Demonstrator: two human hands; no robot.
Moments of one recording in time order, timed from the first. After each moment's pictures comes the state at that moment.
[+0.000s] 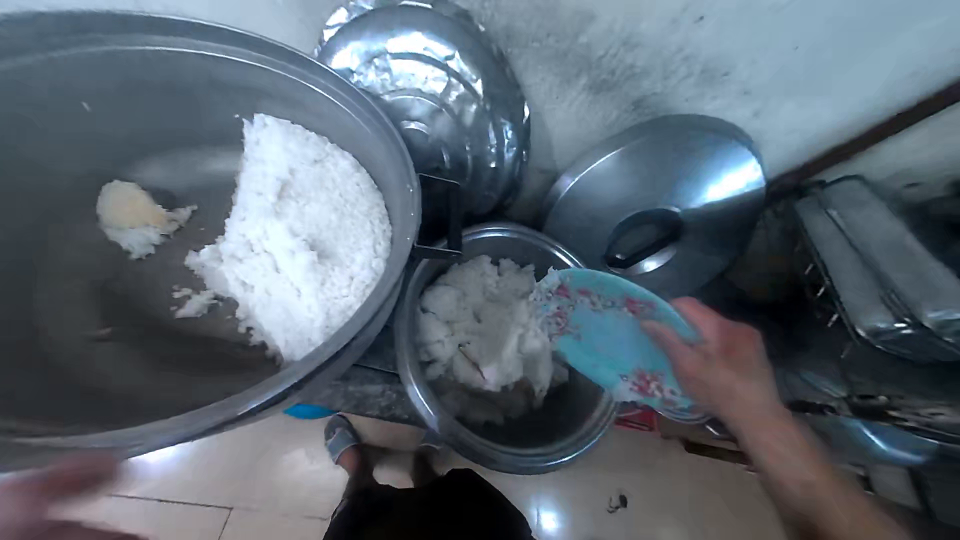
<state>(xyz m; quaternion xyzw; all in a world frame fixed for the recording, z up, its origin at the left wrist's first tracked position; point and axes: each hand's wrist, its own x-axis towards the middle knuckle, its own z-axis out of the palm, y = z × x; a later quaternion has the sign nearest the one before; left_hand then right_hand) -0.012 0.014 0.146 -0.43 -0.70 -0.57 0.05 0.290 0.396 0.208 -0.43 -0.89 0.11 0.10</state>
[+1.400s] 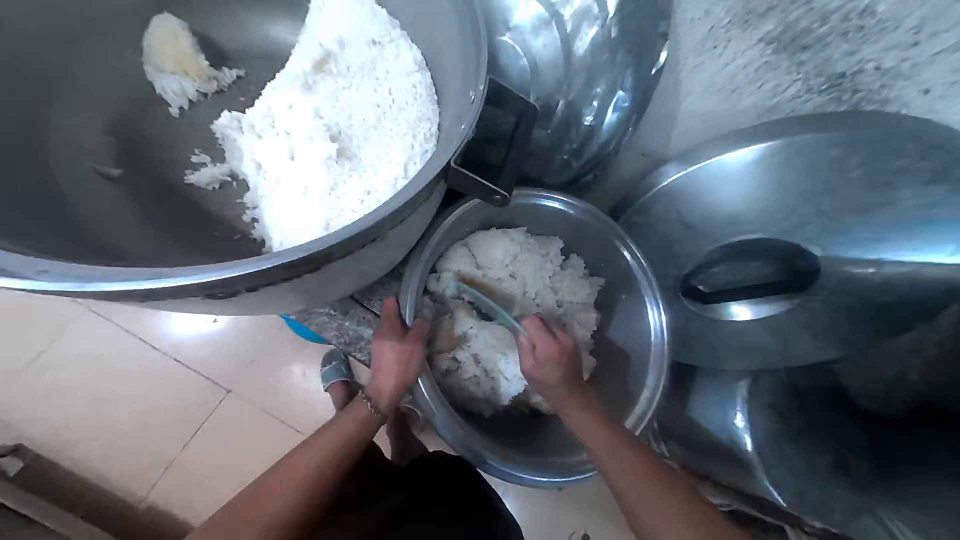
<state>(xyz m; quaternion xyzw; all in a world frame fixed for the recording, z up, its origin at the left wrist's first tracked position) 0.087 0.201 -0.016 -0.01 -0.80 -0.52 -0.30 0.218 0.396 -0.004 -0.15 -0.95 0.19 0.17</state>
